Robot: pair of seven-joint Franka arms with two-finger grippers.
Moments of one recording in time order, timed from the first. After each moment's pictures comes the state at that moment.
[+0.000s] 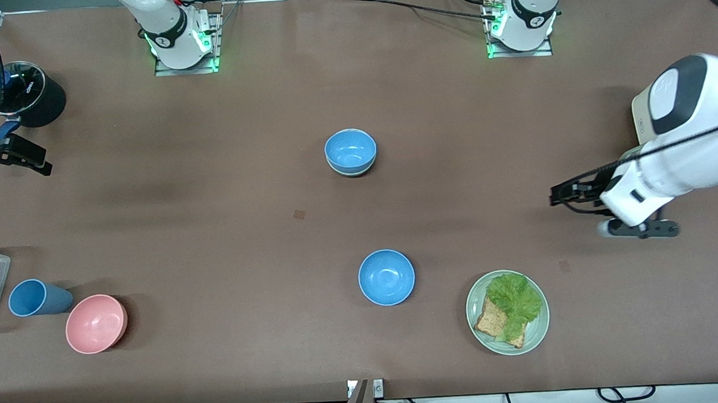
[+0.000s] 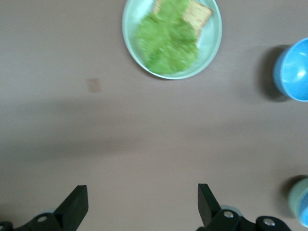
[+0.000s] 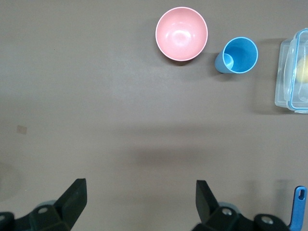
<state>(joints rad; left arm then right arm) 0.49 0.41 -0.68 -1.54 0.16 1.81 -0.16 -0.05 0.02 -0.01 -1.67 -0.01 1.72 -0.04</state>
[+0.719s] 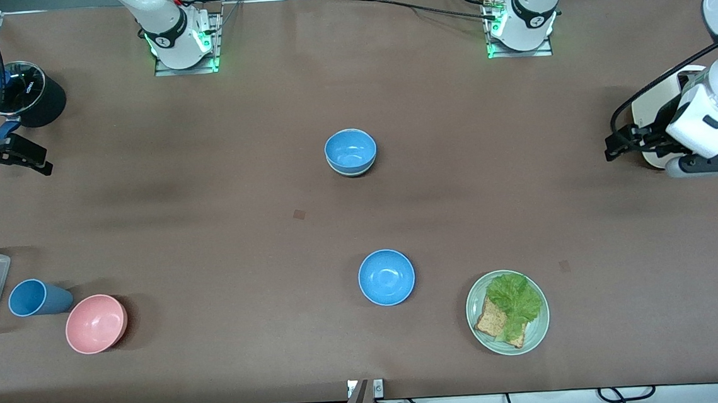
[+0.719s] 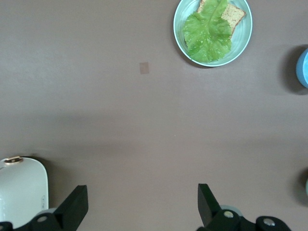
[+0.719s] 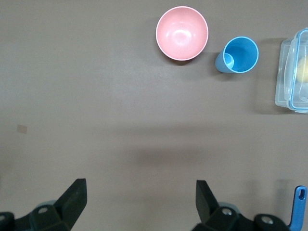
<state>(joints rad) 0.14 0.10 -0.16 -1.67 -0.03 1.73 -0.05 -0.05 0.02 -0.01 -1.67 -0.01 1.72 -0.04</state>
